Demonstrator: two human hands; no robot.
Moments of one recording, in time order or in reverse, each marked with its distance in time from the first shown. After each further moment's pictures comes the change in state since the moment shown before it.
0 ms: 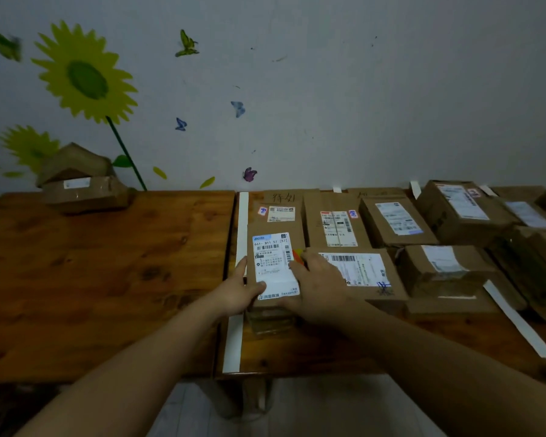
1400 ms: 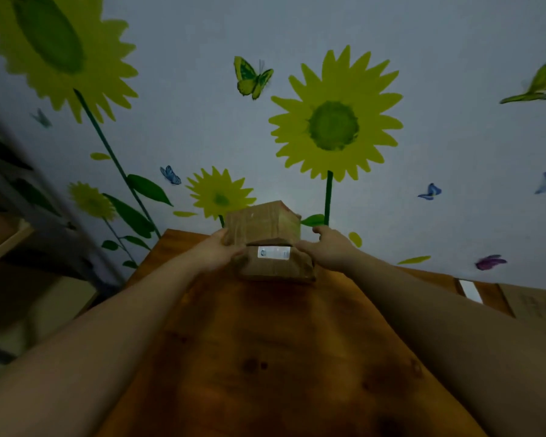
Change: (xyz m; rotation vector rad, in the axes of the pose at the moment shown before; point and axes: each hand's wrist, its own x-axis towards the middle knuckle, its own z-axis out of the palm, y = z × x) left_hand 0.130 -0.174 -0.590 0.039 0.412 -0.163; right_hand 0.456 -0.451 -0.011 0.447 -0.100 0.040
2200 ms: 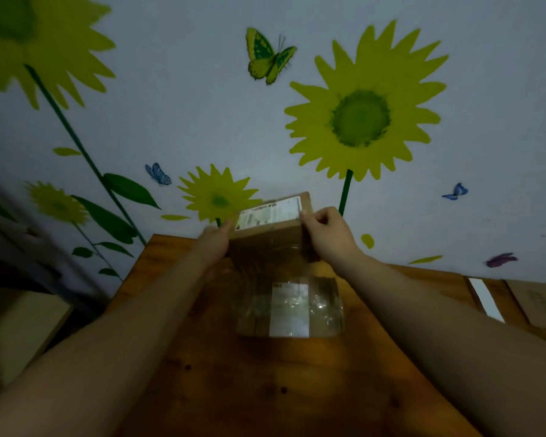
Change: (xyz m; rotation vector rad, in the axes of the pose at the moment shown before) left_hand 0.087 -0.023 -0.015 -0.532 0.051 -0.096; right_hand 0.050 -0.041 0.033 0.507 0.308 0.087
